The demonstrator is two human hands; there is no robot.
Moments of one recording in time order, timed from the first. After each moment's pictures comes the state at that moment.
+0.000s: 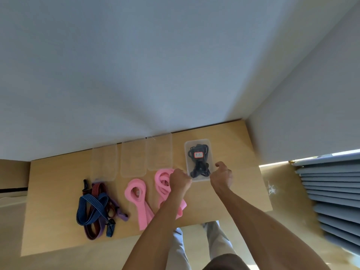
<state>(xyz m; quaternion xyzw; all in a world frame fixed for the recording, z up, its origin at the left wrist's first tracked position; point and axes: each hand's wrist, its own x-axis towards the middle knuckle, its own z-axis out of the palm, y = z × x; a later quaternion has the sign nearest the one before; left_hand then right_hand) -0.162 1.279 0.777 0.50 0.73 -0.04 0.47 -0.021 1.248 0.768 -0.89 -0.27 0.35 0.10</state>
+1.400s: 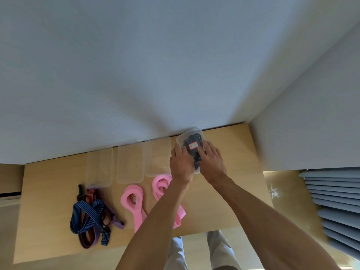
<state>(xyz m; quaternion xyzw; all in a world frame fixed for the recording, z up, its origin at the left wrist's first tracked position) -0.130 1.341 0.762 0.73 0.66 -0.01 0.19 -0.011 1.308 0.764 -0.71 -0.67 0.20 0.05</state>
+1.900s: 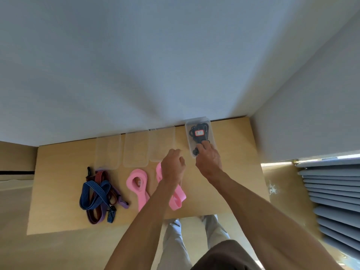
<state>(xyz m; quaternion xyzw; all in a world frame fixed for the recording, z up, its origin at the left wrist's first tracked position) -0.183 1.292 0.796 0.69 0.67 0.07 0.26 -0.040 1.282 0.795 -0.74 -0.63 0.23 0.09</state>
